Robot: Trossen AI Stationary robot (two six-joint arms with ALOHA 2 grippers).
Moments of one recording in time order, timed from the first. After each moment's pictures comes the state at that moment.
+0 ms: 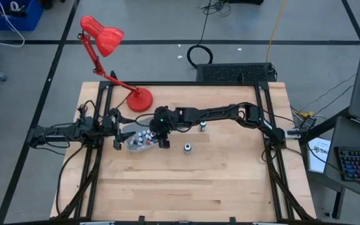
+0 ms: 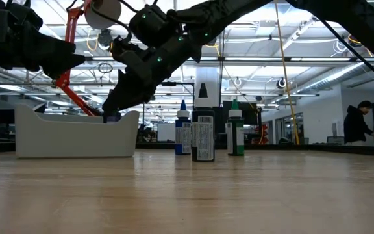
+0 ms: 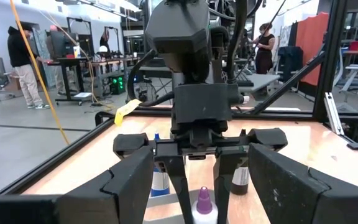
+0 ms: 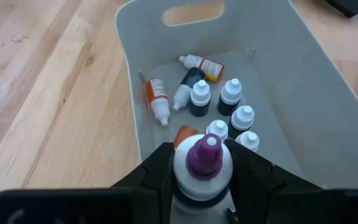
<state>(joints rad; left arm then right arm) 0.02 0.02 0.01 0.08 -0.09 0.02 -0.10 2.29 1.83 -0.33 -0.21 -0.17</state>
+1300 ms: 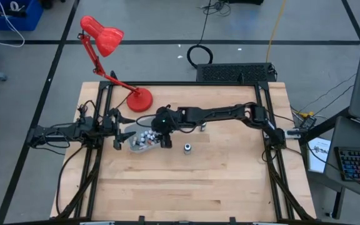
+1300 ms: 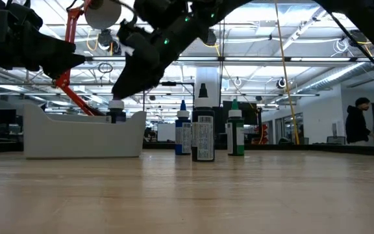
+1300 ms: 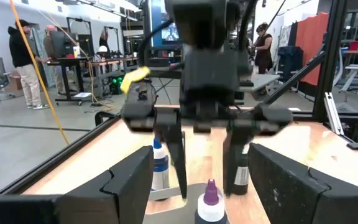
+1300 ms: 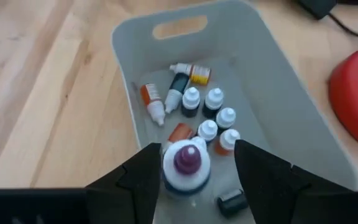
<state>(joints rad) 0.02 0.02 0.01 0.08 -0.09 0.02 -0.07 2.20 1.82 -0.38 -0.13 -0.14</state>
